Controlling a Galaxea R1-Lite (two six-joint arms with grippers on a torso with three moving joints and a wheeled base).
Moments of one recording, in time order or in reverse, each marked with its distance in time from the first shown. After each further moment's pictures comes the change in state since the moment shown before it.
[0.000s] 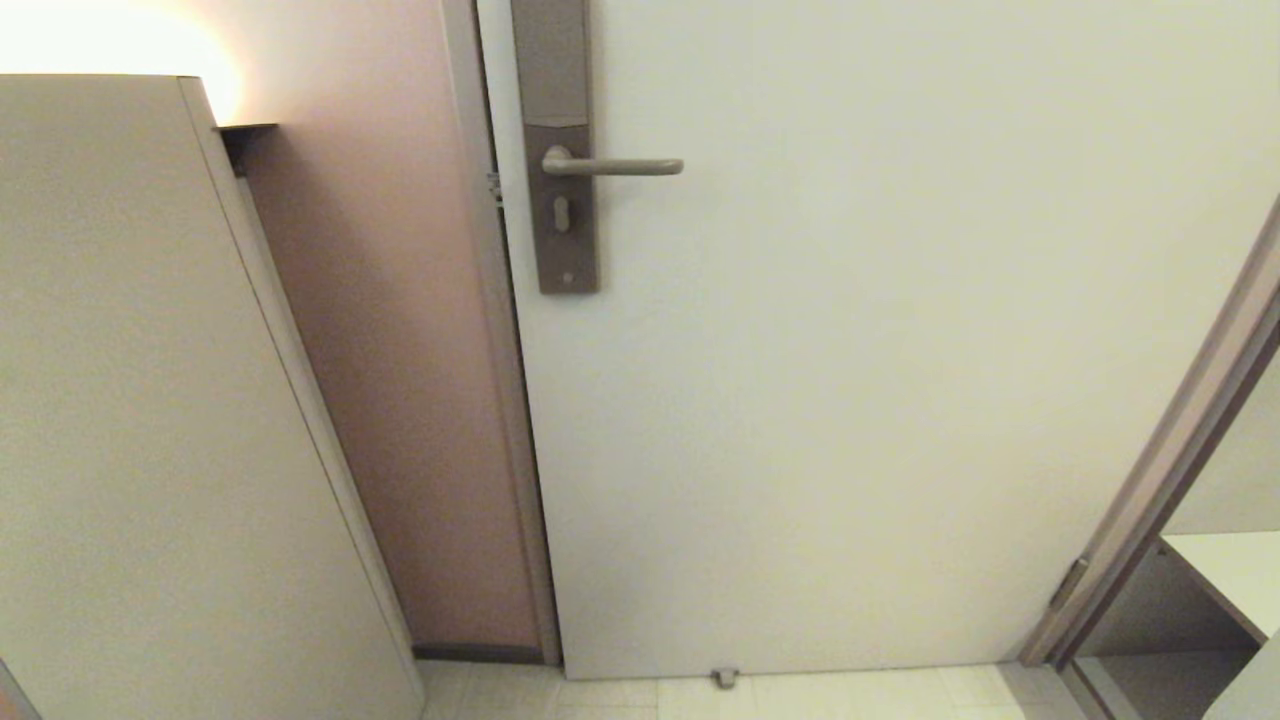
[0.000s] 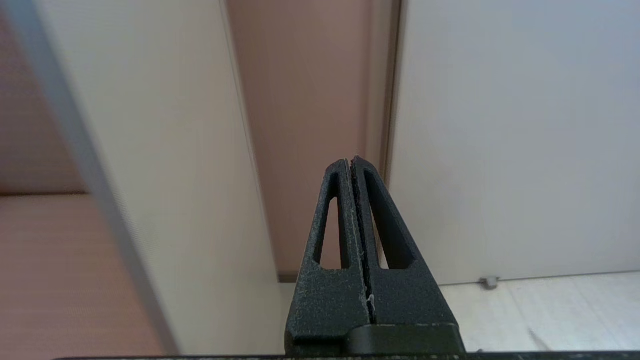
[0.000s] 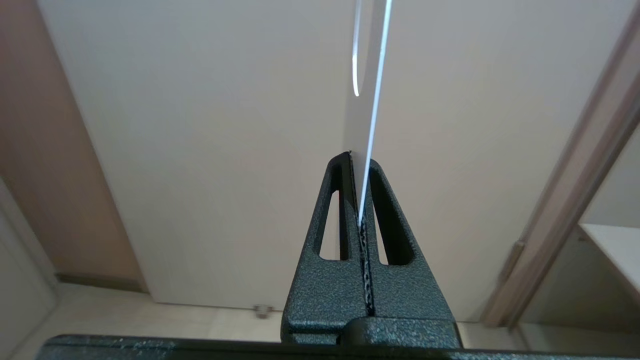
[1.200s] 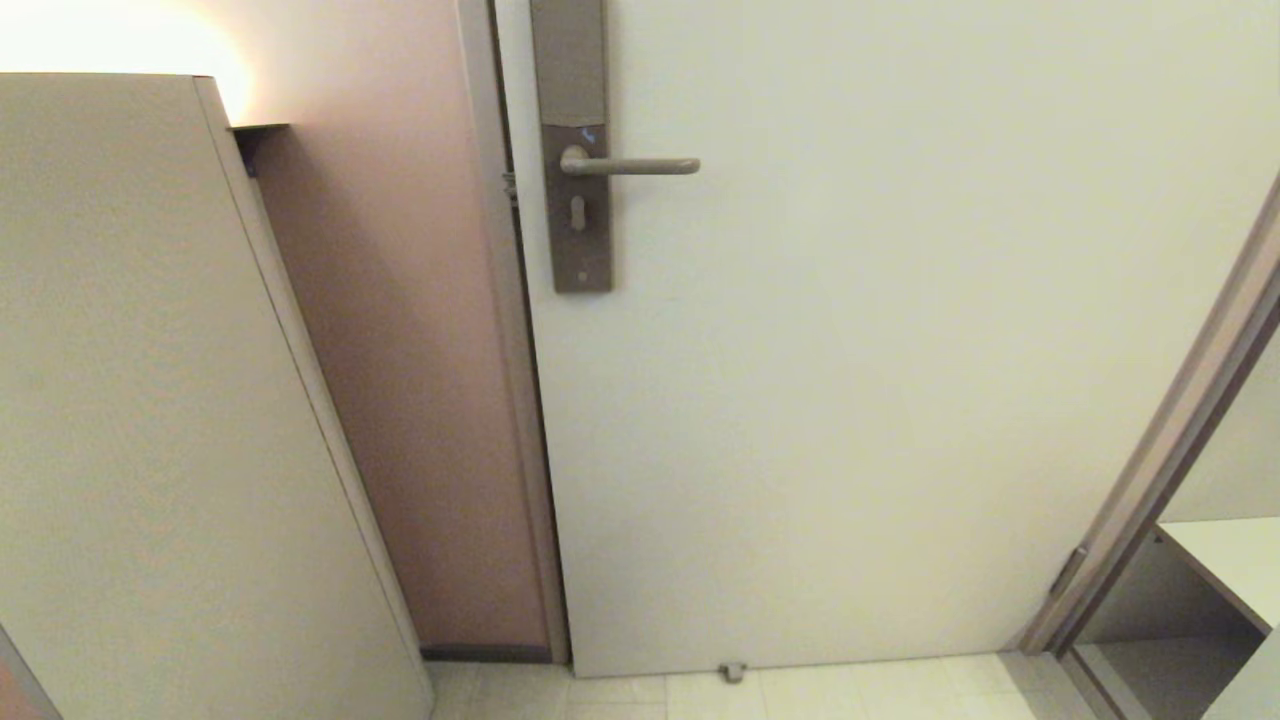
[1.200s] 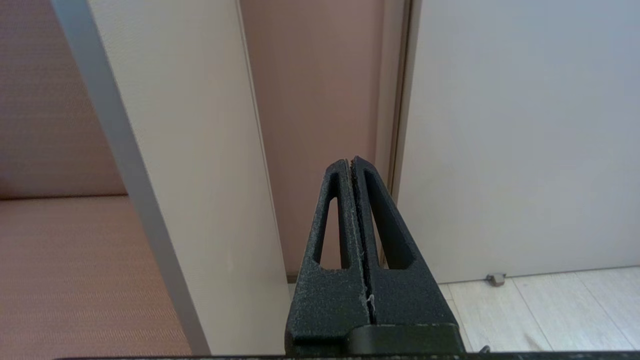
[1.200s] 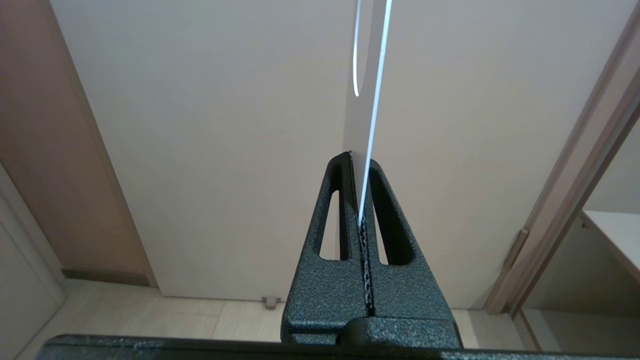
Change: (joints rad) left arm 0.000 0.000 0.000 0.000 0.000 0.002; right arm 0.000 0.000 -0.005 0.022 -0.002 -0.001
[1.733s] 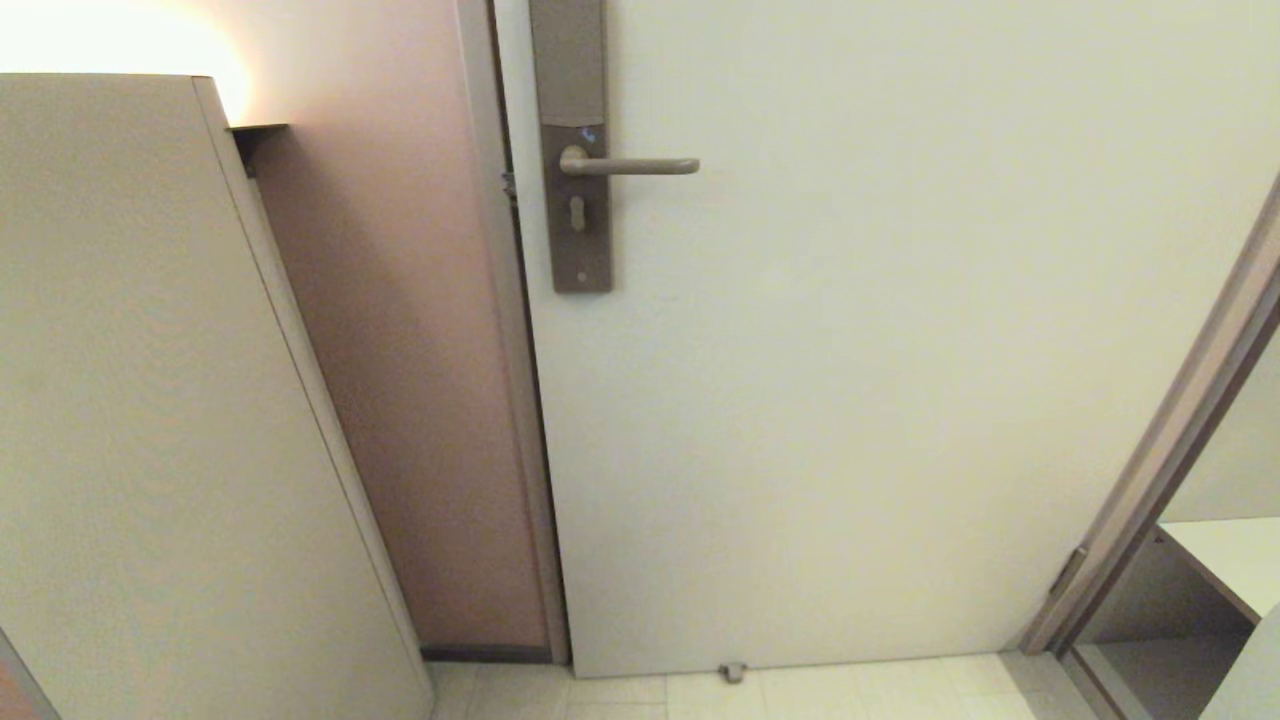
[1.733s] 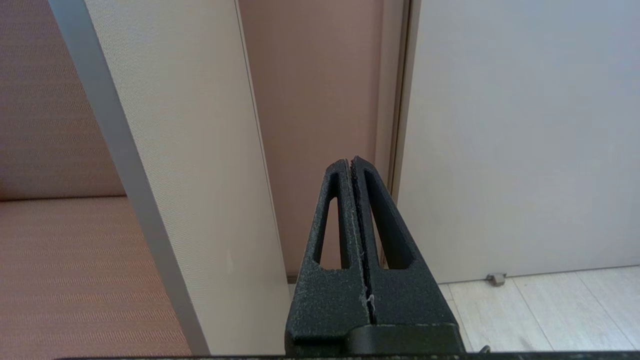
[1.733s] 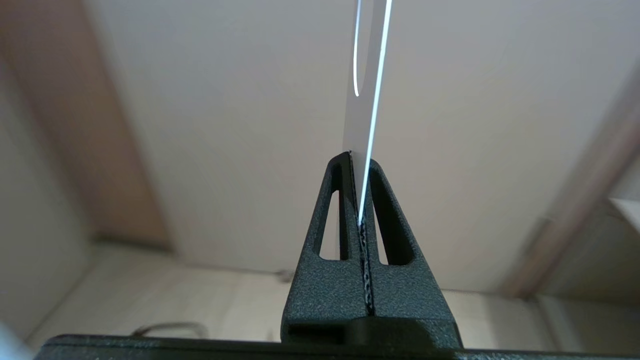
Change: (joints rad) left arm 0.000 0.000 0.000 0.000 0.000 0.000; right arm 0.000 0.004 -0.054 0.119 0.089 0.000
